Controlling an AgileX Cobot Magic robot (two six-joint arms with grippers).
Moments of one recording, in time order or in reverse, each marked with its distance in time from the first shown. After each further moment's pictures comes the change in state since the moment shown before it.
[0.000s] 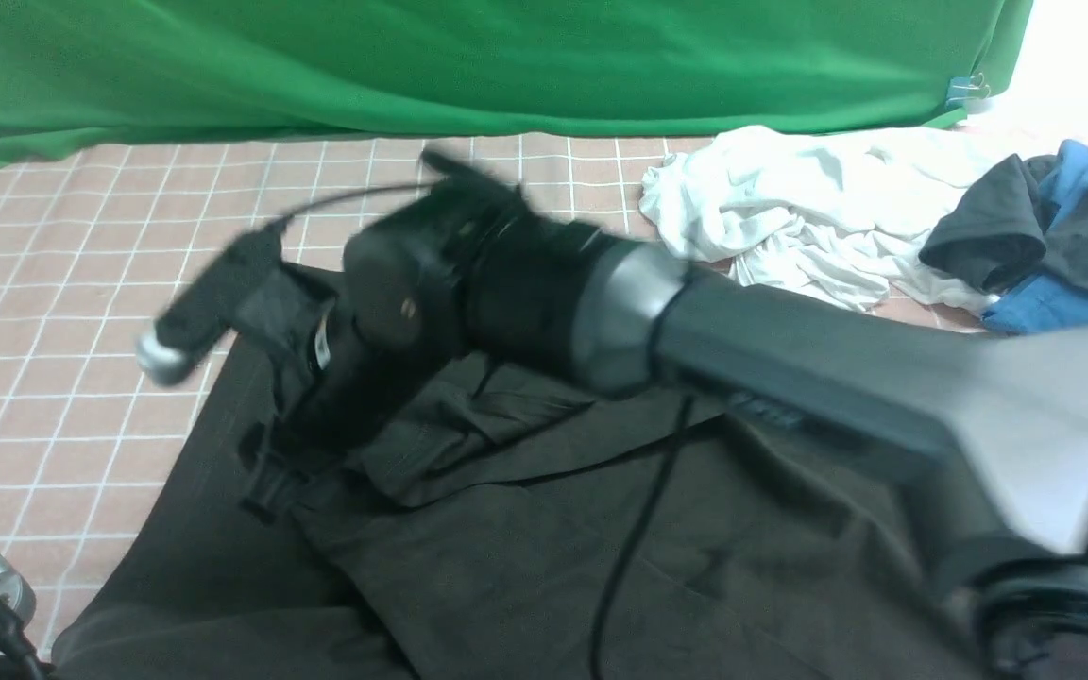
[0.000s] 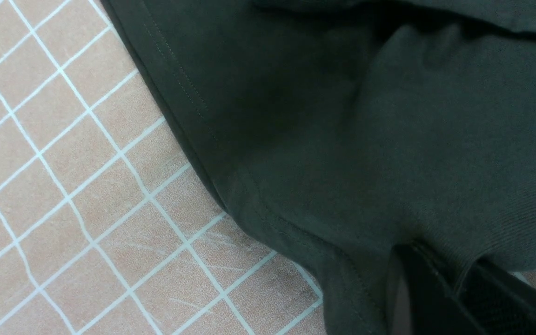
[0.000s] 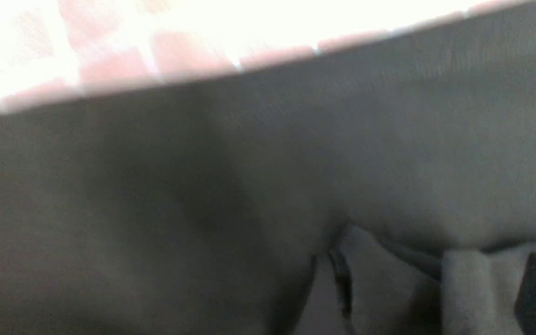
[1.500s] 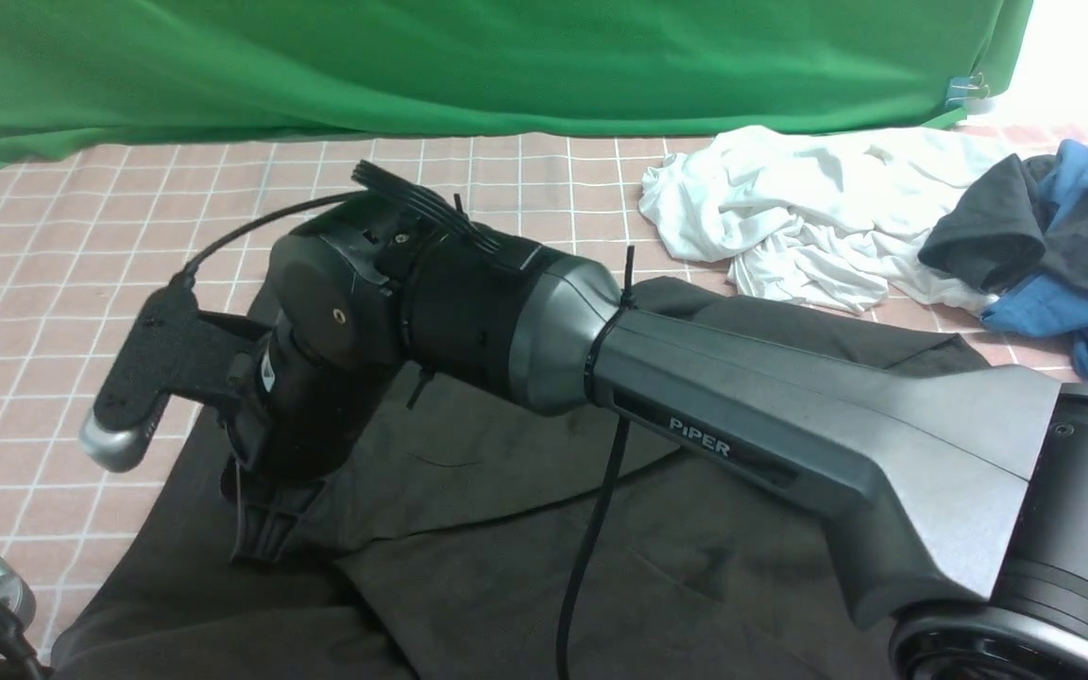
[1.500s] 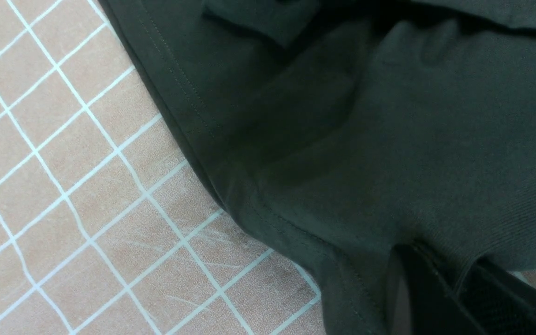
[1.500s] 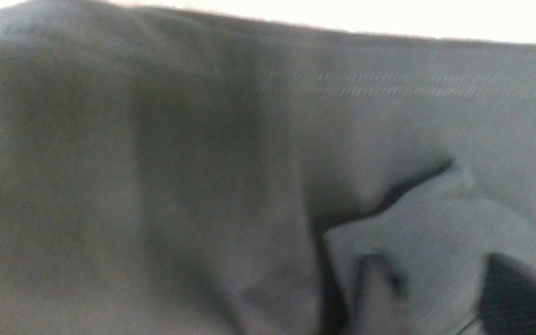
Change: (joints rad) right arm 0.042 0.060 -0.174 0.053 0.231 -0.244; left arm 0.000 0.000 0.000 0.000 0.006 0.000
